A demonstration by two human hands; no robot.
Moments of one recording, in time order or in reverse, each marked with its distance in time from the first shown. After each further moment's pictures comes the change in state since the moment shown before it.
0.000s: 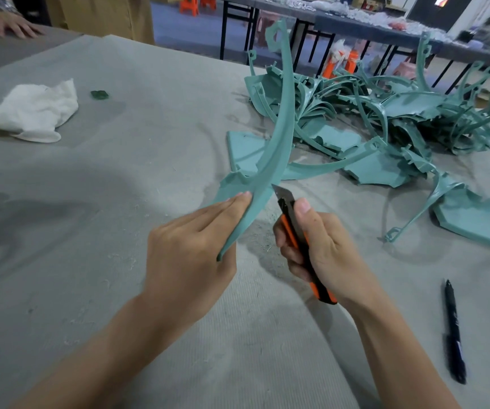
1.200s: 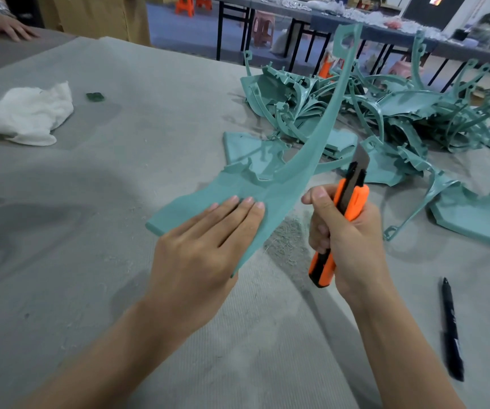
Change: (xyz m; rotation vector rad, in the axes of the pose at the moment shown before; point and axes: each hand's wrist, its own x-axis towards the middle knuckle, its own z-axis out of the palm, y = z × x) left_hand -0.003 0.002 0.000 0.063 -0.148 0.186; right_hand 0.001 -0.002 -0.008 0.216 0.391 -0.095
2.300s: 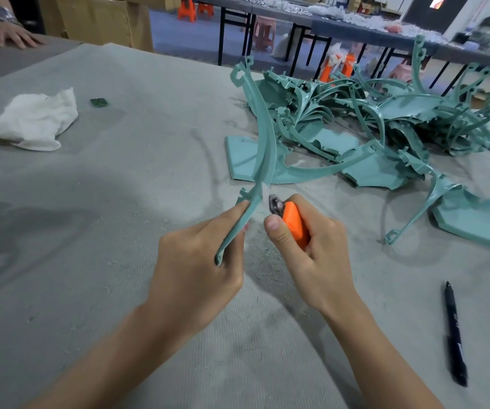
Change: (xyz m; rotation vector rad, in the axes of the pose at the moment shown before) left_hand 0.008 0.010 -0.004 -0.218 0.188 -0.274; right_hand -0.006 0.017 0.019 -0.651 -0.087 -0.465
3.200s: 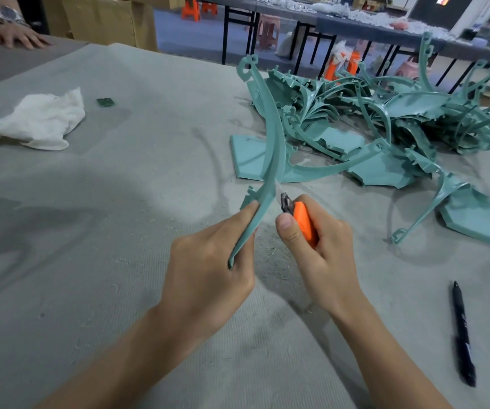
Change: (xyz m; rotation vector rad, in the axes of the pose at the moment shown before) left_hand 0.000 0.006 0.000 -0.021 -0.032 -0.066; right_hand -0.004 -0.002 0.001 0.099 -0.007 0.017
